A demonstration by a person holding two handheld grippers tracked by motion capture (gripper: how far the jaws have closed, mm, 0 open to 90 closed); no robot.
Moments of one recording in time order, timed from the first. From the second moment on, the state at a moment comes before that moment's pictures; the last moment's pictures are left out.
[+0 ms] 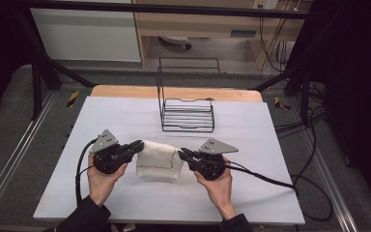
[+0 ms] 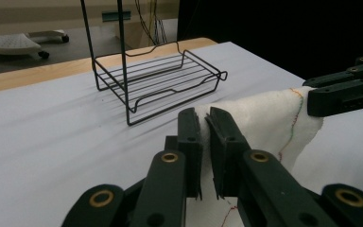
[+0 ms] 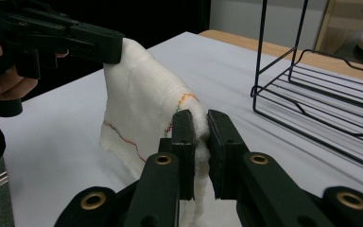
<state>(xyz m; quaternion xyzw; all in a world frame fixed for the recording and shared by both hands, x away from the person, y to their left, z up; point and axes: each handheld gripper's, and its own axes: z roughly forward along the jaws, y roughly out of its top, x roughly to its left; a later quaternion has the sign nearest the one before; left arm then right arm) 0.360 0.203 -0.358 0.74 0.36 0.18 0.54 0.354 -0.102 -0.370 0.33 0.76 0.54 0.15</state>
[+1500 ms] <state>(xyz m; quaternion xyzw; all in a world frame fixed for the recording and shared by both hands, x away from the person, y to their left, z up) 0.380 0.167 -0.292 0.69 0.32 0.22 0.61 0.355 -0.134 -0.298 0.31 0.70 0.60 0.25</state>
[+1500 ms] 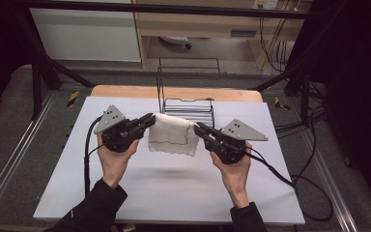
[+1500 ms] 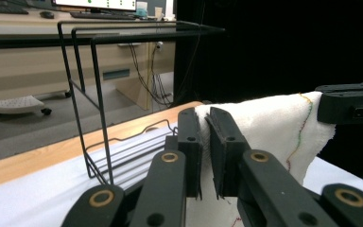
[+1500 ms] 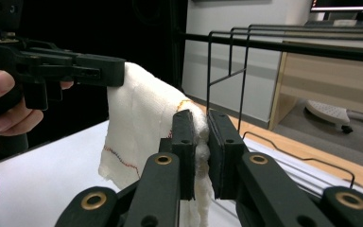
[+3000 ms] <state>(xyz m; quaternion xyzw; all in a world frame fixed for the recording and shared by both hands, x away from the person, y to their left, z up) 0.421 0.145 -0.225 0.64 0.31 0.25 0.65 0.391 -0.146 -0.221 0.30 0.64 0.62 0.33</state>
